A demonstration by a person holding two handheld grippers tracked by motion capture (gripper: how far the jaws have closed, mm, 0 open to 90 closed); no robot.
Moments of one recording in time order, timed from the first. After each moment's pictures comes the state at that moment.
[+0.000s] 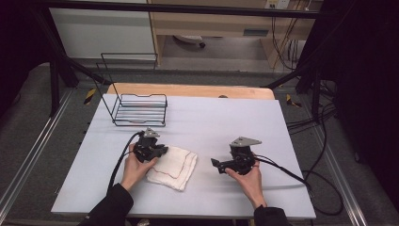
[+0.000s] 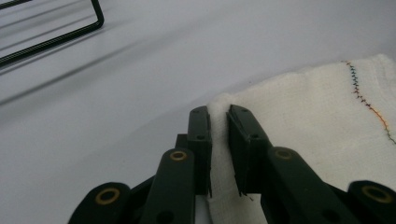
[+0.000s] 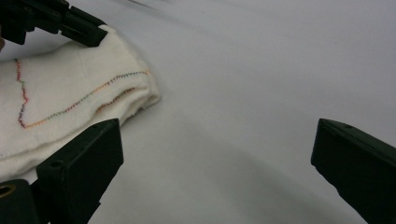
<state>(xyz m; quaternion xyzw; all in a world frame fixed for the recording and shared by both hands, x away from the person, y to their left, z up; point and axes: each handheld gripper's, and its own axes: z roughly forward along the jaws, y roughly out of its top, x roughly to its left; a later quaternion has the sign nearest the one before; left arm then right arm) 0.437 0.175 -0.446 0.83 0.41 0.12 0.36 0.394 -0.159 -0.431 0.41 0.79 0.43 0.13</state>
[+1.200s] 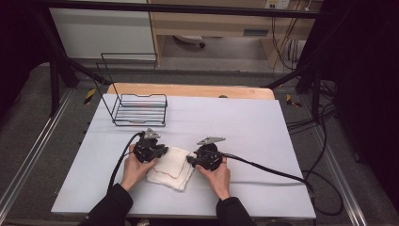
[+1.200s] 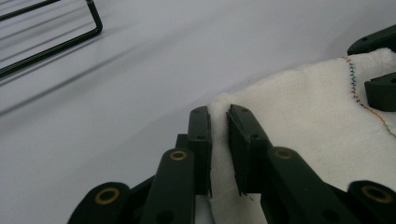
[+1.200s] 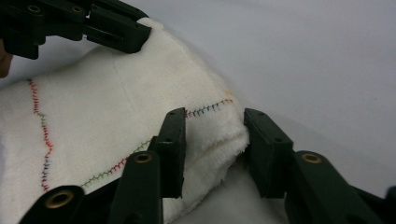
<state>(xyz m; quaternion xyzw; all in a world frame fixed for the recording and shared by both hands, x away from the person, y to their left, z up) 0.435 0.174 -0.446 0.84 0.39 0.14 0.36 0.410 -0.070 -0.454 0.44 0.80 0.41 0.07</state>
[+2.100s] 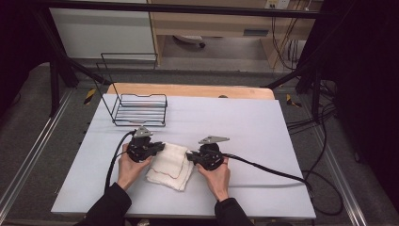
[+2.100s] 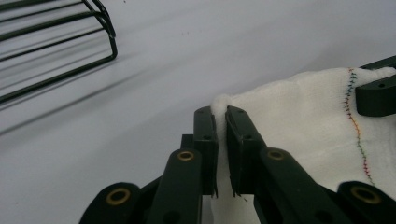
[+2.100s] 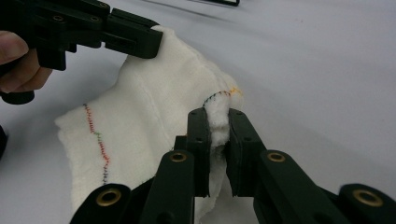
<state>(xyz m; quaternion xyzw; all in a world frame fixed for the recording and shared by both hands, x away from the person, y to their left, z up) 0.423 0.191 -0.425 0.81 0.40 0.13 0.42 0.398 -0.072 -0.432 0.42 0.79 0.45 0.06</state>
